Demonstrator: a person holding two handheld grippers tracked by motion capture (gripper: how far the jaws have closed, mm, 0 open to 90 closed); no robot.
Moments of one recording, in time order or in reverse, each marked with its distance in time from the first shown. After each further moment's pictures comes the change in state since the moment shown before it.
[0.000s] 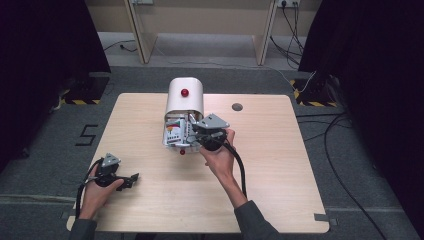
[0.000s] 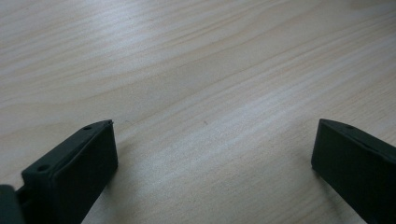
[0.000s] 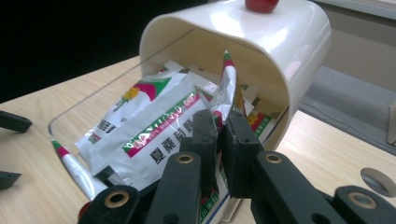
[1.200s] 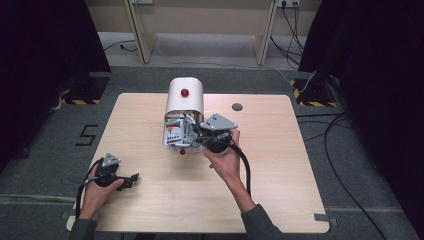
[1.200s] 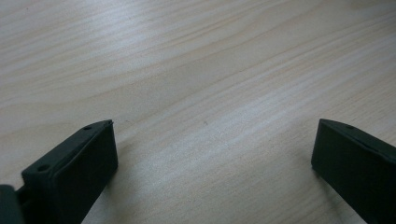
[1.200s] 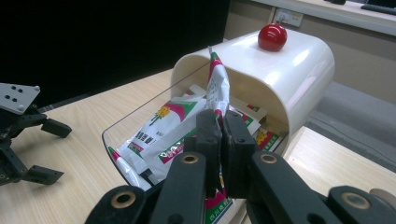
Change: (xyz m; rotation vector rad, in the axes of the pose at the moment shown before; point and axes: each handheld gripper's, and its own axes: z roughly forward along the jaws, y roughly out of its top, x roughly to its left) left arm 0.000 0.000 0.000 0.000 0.000 0.000; right arm 0.000 0.012 -0.031 -0.057 0.079 -0.021
